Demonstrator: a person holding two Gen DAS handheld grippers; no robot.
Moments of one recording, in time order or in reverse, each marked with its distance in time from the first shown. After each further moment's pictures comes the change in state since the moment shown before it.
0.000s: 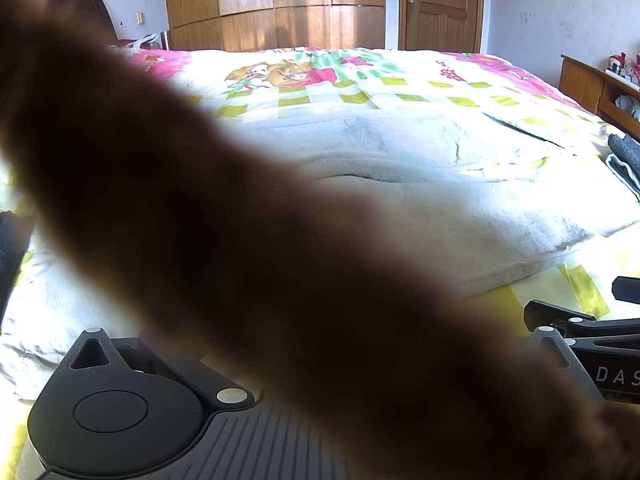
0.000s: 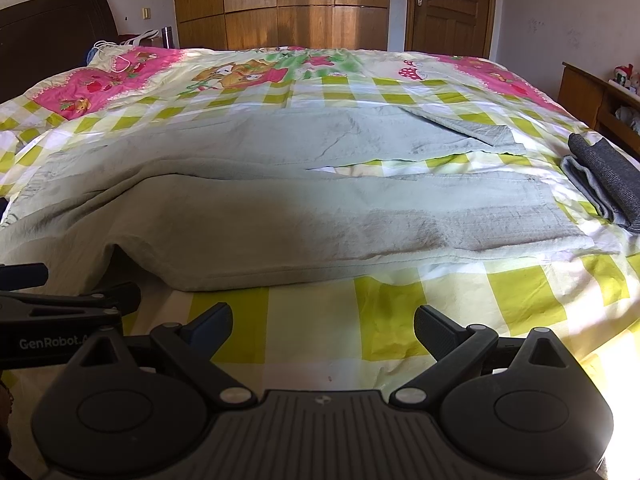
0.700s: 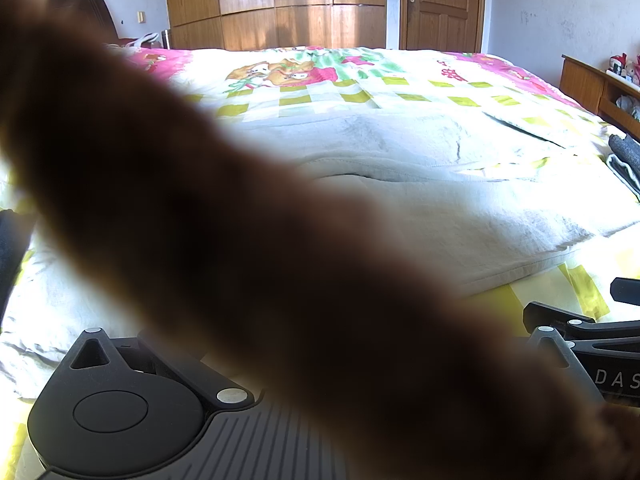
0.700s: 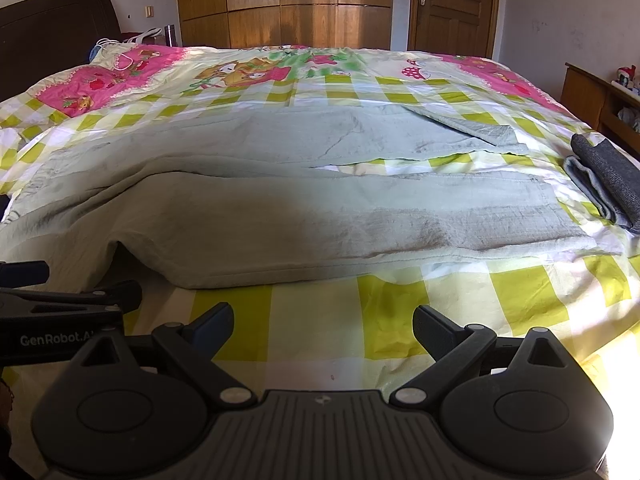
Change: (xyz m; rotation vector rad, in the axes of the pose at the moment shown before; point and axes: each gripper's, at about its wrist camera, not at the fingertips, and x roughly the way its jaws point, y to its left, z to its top) left arm 0.000 0.001 0.000 -0.002 0.003 -0.001; right arm -0.001 0.004 -0.002 -0.005 0.002 0.001
